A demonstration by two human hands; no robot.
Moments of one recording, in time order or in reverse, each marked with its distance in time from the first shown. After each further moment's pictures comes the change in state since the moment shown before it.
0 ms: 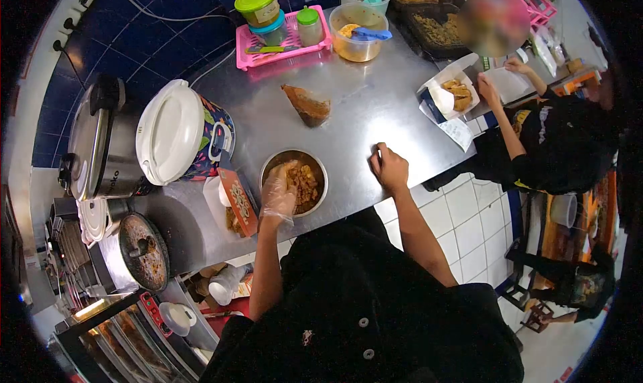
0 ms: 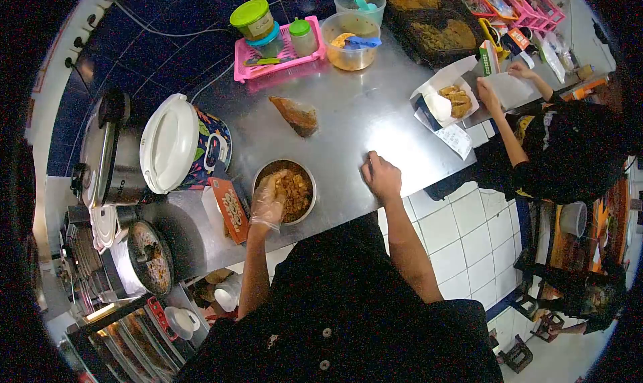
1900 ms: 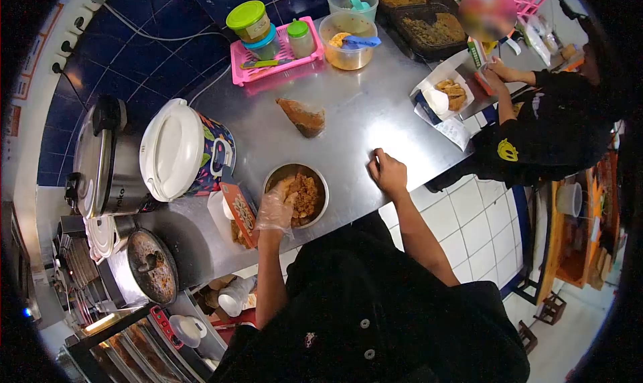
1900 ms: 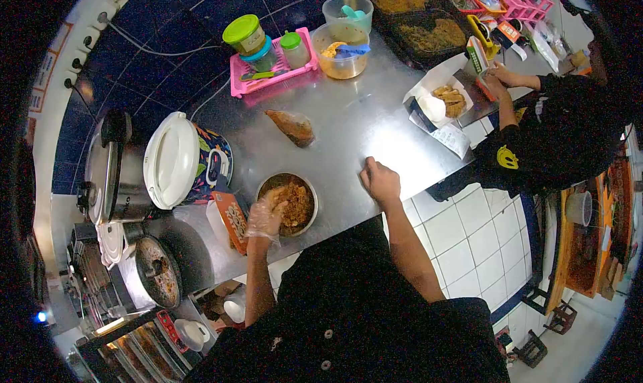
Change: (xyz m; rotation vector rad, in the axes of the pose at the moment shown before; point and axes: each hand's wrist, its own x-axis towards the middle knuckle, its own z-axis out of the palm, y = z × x) left_hand -0.003 0.013 -0.016 0.012 -0.022 -0.049; right_hand 0.001 -0.002 0.000 -0.001 0.006 0.016
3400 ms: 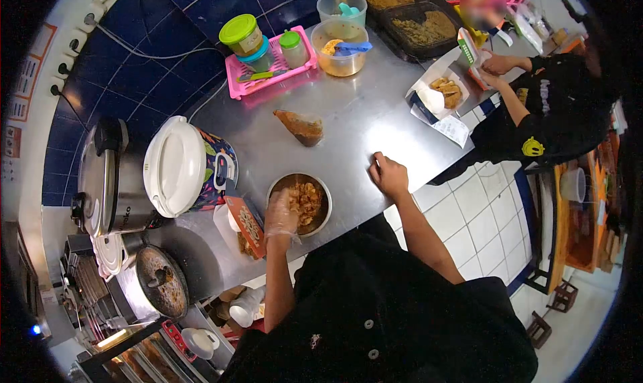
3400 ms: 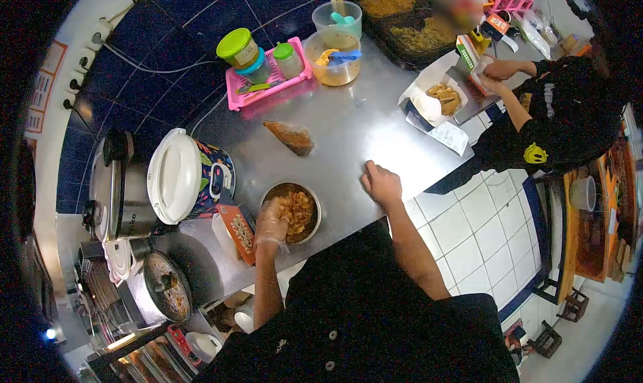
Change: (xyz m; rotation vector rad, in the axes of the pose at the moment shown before) left_hand 0.009 0.002 0.000 0.116 -0.196 -0.277; right_hand -0.002 0.002 0.003 -0.045 -0.027 0.024
